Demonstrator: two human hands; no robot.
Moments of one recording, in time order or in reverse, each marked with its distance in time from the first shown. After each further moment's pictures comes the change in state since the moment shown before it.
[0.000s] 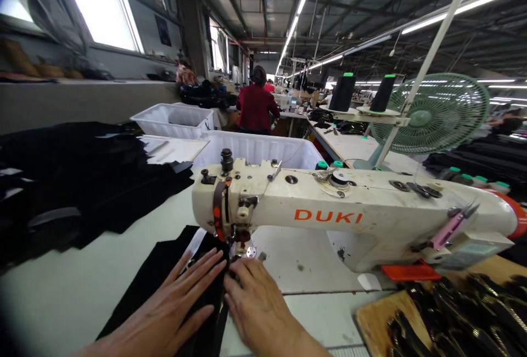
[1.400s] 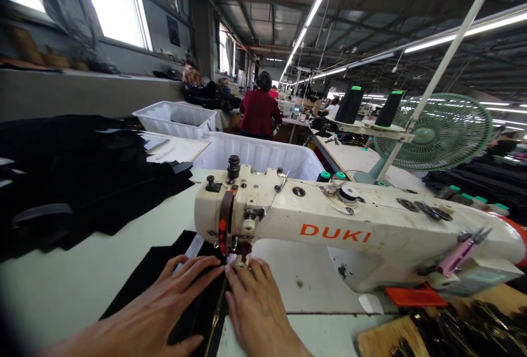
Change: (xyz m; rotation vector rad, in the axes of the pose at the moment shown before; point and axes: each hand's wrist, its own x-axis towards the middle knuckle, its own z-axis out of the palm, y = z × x) left_hand 0.025 -0.008 -0.028 -0.312 -0.354 -0.191; right_hand 0.009 0.017 0.010 -0.249 0.070 0.029
